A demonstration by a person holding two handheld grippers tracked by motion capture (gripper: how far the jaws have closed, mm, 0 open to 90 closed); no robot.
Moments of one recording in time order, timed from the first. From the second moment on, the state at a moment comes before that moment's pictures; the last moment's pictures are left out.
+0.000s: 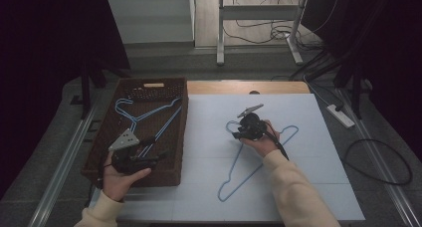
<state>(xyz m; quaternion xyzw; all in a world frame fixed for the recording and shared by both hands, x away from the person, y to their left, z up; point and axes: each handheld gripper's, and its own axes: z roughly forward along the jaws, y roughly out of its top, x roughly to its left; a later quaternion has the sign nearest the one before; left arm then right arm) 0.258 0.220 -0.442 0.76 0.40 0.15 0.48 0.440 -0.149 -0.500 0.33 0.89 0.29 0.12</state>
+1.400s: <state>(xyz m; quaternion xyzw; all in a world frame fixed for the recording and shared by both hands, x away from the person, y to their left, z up) 0.254 0.186 -0.435 0.78 0.37 0.14 0.48 0.406 -0.156 -0.466 0.32 0.86 0.37 0.17</state>
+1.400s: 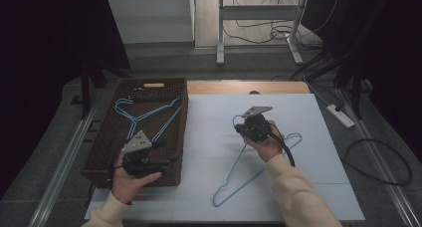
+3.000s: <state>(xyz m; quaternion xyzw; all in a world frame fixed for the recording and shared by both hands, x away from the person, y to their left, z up) 0.284 0.032 -0.475 0.86 0.33 0.05 0.39 0.354 -0.168 -0.435 0.29 0.82 0.45 0.19</state>
